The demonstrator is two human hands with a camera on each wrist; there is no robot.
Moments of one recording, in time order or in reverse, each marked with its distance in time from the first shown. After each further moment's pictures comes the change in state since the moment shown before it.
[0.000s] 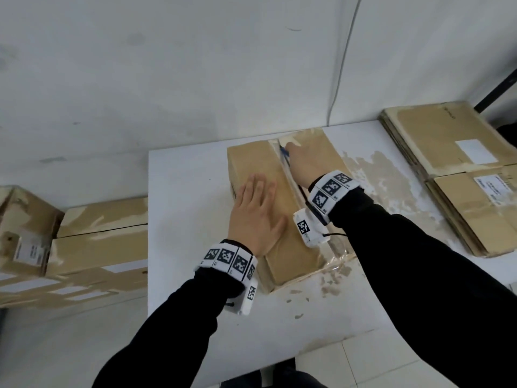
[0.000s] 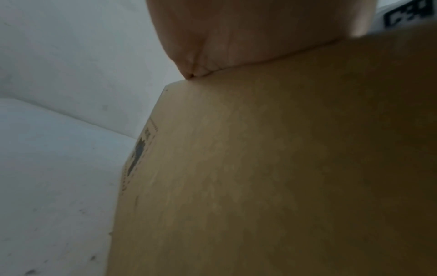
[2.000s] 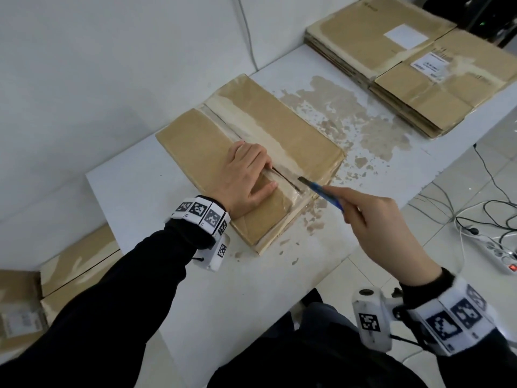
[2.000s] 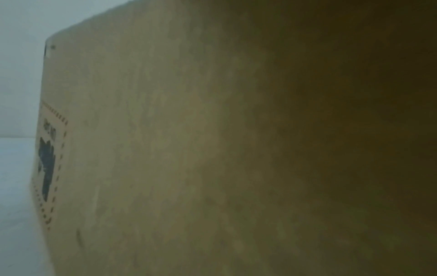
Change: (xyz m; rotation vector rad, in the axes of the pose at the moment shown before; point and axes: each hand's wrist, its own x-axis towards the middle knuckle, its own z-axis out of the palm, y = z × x) left_hand 0.033 0.026 -0.008 -0.055 0.052 0.778; right_hand -0.264 0.013 0.013 0.758 0.268 0.441
